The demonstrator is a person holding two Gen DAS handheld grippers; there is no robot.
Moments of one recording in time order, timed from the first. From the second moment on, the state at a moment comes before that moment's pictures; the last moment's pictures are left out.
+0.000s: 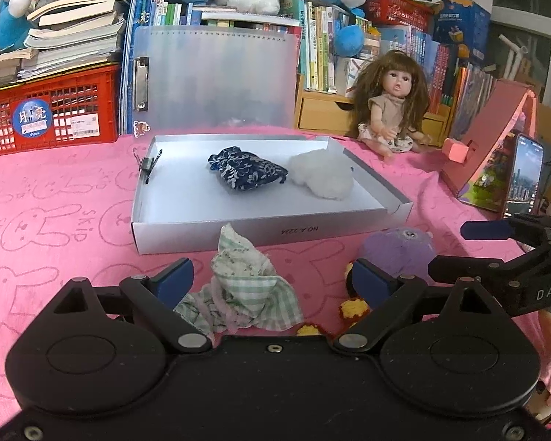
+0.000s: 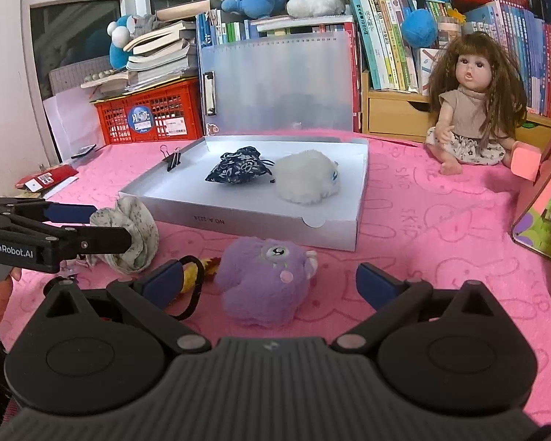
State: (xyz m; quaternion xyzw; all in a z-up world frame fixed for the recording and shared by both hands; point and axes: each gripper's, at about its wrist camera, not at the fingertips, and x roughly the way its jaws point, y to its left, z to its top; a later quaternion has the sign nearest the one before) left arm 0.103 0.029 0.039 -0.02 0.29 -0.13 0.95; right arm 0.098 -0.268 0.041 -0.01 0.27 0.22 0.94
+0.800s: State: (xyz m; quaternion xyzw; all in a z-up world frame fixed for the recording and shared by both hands) left arm 0.088 0.046 0.028 0.00 0.29 -0.12 0.95; right arm 0.108 -0.253 0.023 -0.06 0.28 0.20 0.94
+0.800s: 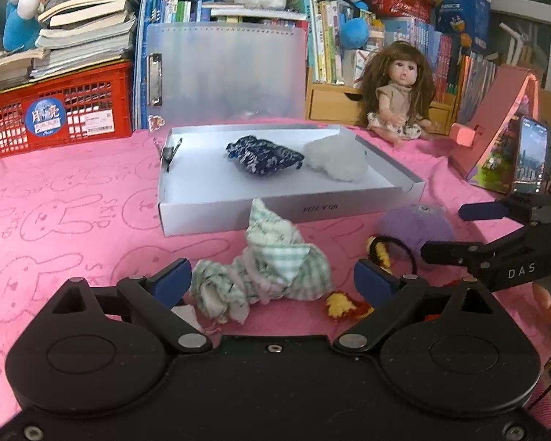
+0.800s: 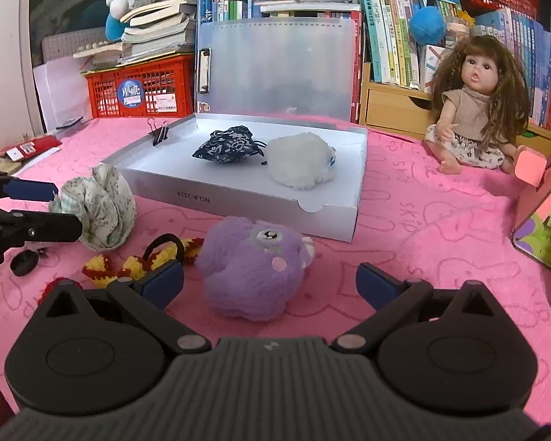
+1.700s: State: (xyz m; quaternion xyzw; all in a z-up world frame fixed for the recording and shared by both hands) left arm 0.110 0.041 0.009 -0.01 0.32 -0.09 0.94; right arm 0.125 -0.248 0.013 -0.06 0.30 0.19 0.93
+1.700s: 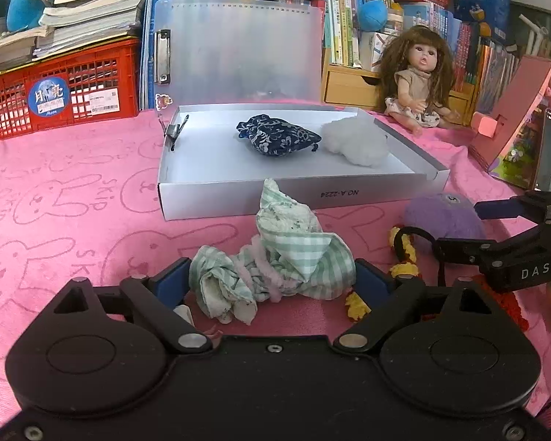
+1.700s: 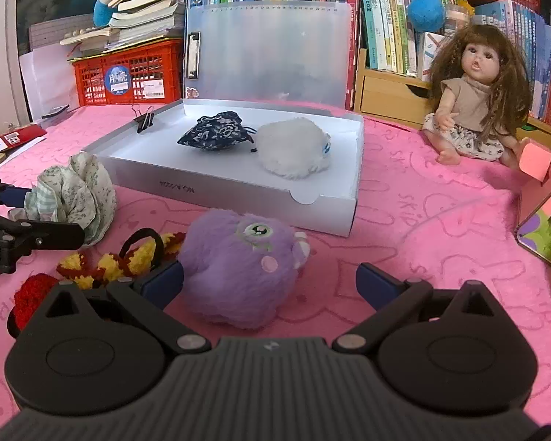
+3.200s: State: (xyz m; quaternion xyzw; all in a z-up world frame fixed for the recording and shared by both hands) left arm 0.171 0.027 0.051 -0.05 0.29 -0.11 0.95; right arm 0.153 -0.262 0.049 0.04 0.29 0.18 0.94
